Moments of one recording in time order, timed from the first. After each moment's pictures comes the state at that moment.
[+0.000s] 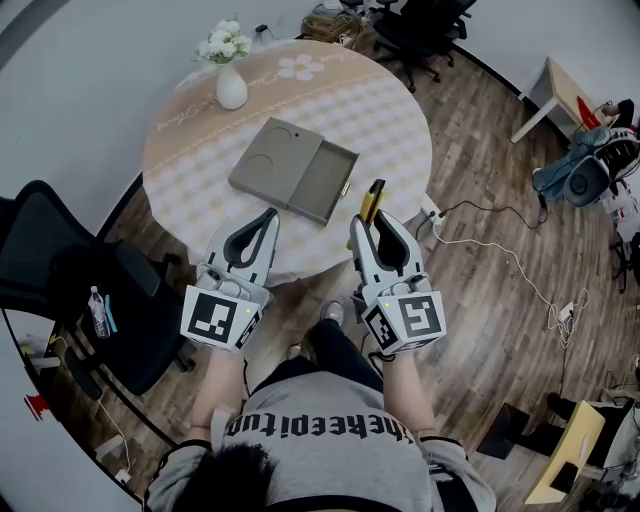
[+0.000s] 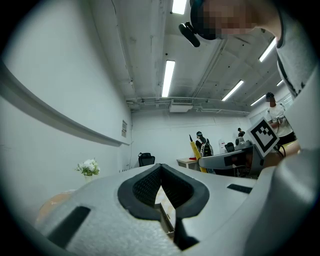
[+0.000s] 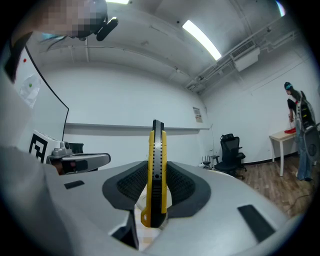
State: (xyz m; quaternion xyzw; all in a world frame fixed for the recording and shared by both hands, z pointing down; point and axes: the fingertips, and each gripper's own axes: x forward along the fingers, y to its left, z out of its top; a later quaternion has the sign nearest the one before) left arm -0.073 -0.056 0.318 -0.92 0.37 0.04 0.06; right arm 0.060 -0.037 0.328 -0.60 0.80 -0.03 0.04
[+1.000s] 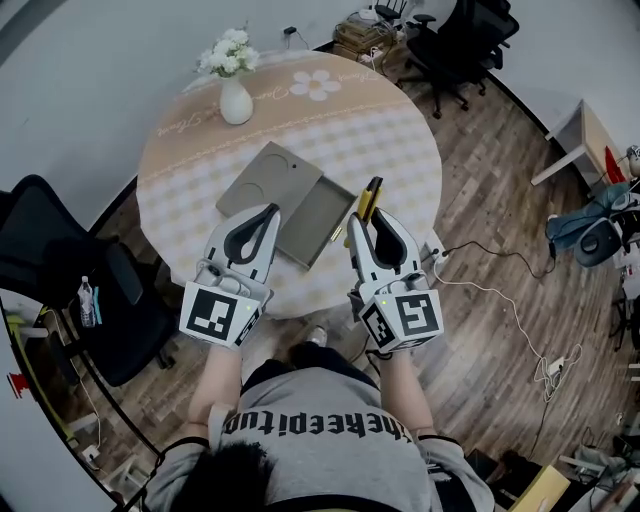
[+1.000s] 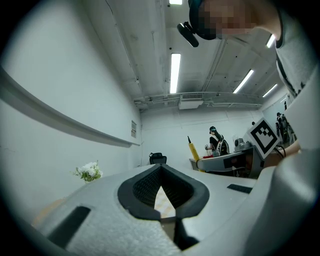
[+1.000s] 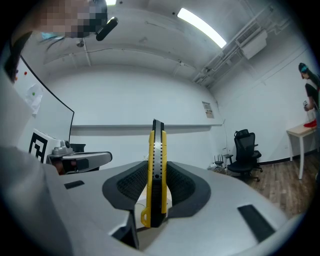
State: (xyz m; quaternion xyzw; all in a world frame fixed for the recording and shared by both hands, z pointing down) left arm -0.012 -0.161 0.311 -0.90 0.44 0.03 0.06; right arm 0.115 -0.162 0.325 -0.53 0.84 -0.04 0.04
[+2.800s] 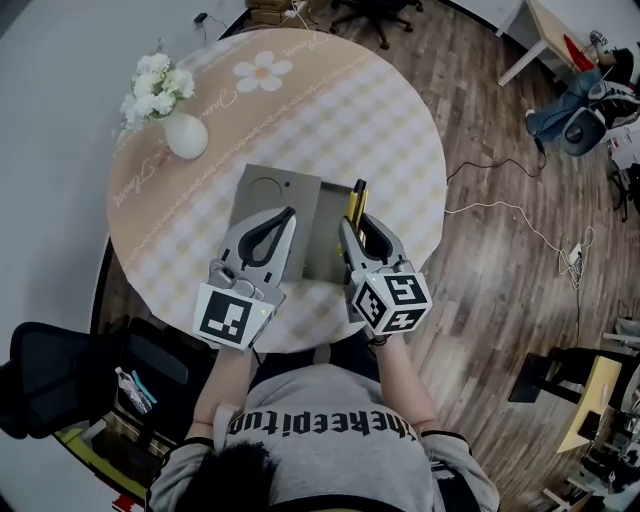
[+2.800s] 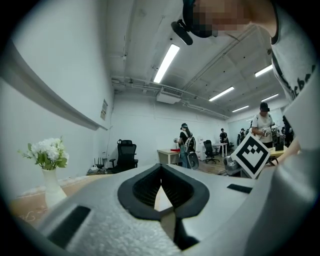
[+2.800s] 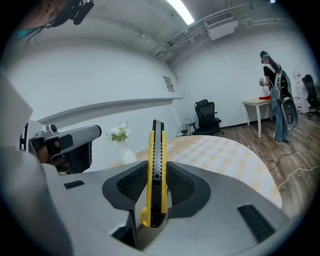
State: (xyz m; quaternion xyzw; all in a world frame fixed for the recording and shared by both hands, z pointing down) left arm -0.011 -0.293 0.376 -0.97 0.23 -0.02 0.00; right arm 0.088 -0.263 0.463 -0.68 0.70 -0.22 0.00
